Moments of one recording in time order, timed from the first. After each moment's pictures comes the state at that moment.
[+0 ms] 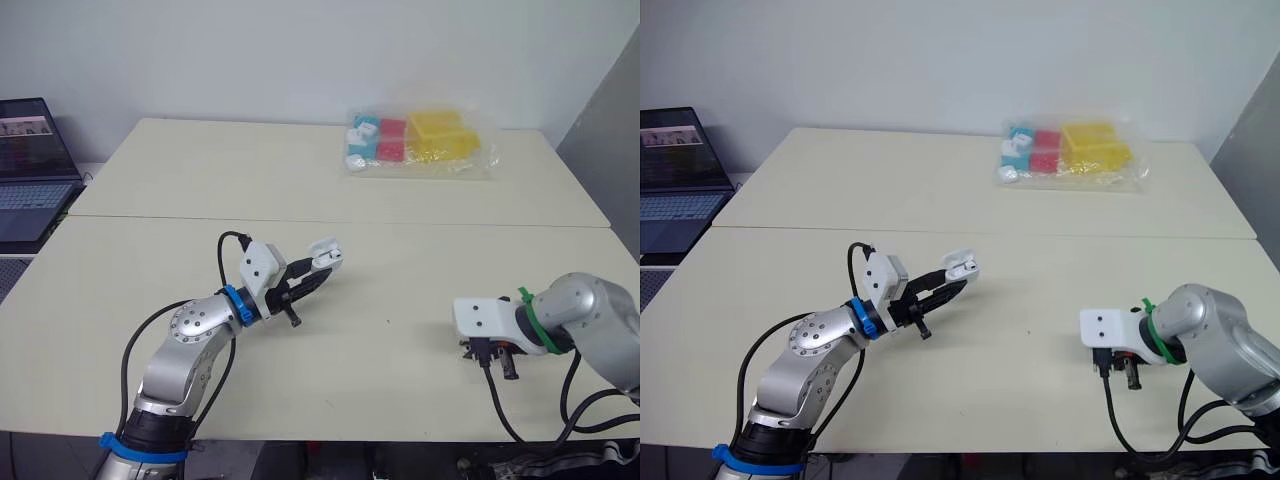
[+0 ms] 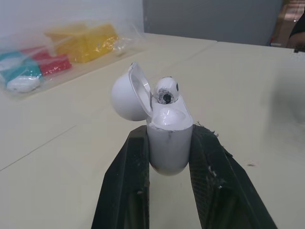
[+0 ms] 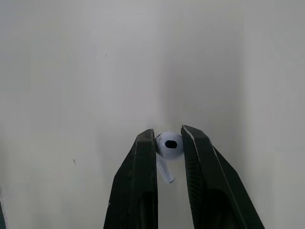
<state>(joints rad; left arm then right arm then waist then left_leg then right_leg) -0.21 0.43 -0.05 -0.24 -0.35 0.25 -0.75 -0.38 -1.12 0.33 -0.54 -0.01 0.78 1.30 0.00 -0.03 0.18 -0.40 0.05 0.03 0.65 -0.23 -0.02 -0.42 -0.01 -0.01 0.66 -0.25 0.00</state>
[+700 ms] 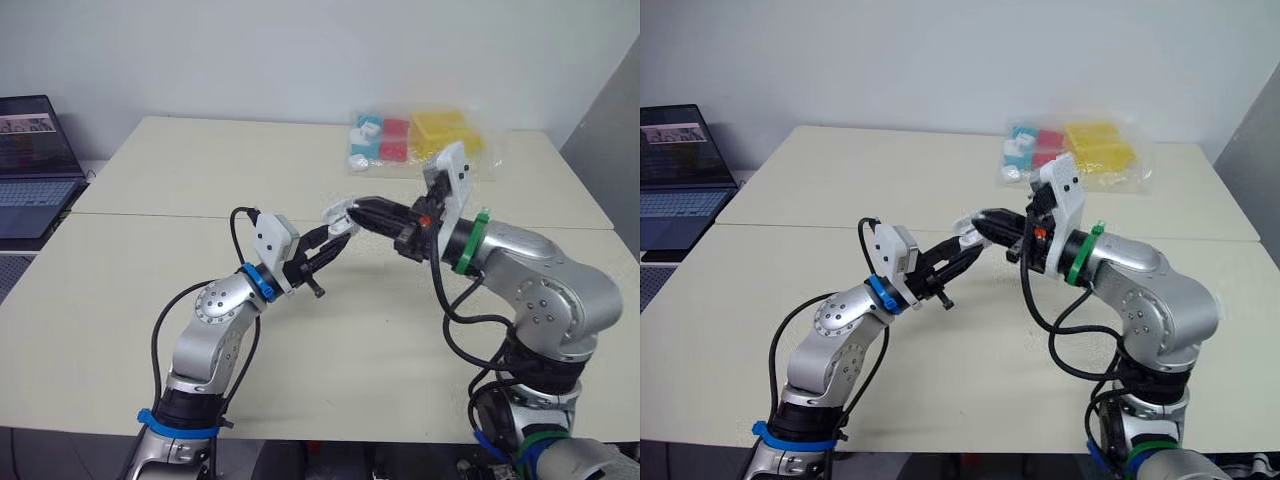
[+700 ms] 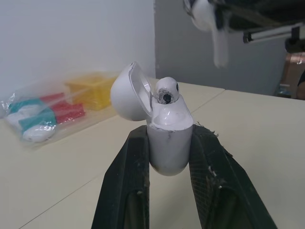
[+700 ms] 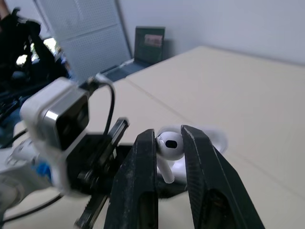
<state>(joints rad) -0.33 0.31 -0.06 -0.22 -0.35 0.23 -0.69 -0.69 -0.13 -0.16 -0.60 0.39 1.24 0.64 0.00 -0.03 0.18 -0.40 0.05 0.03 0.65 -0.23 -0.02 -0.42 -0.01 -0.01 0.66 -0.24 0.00</state>
